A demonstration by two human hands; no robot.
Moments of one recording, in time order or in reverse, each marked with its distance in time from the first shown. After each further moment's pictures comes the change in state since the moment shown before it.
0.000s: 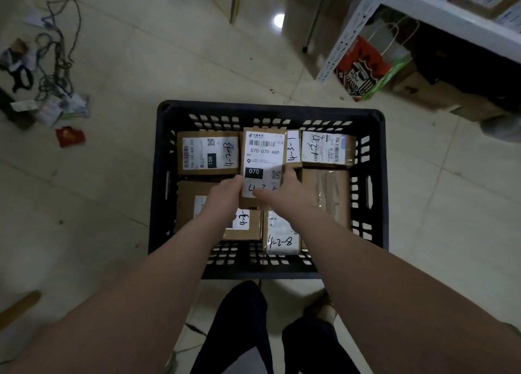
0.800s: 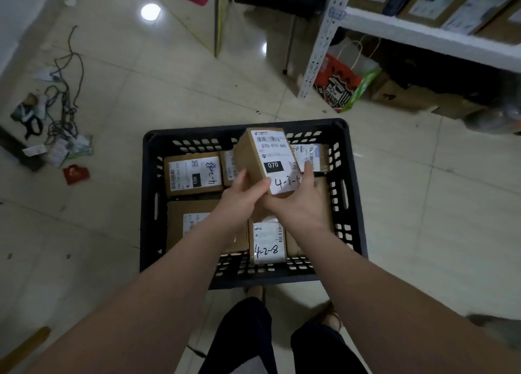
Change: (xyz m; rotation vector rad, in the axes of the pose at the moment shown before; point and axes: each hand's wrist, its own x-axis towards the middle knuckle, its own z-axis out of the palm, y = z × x) left_hand -0.047 0.039 0.044 -0.100 -0.204 0.130; right_hand -0.043 0.024 -0.048 0.205 0.273 -0.154
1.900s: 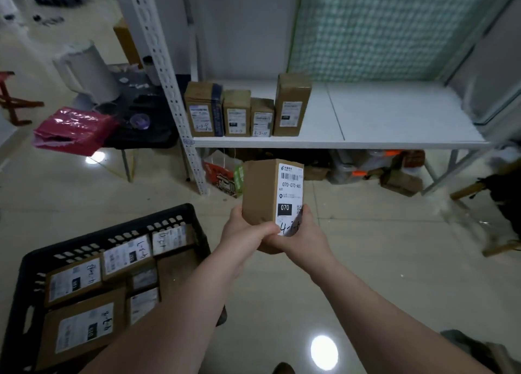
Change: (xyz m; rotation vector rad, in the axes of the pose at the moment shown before) left_hand -0.148 0.064 0.344 0.168 -0.059 0.364; right_hand -0.119 0.107 -0.361 0.226 0.235 -0.241
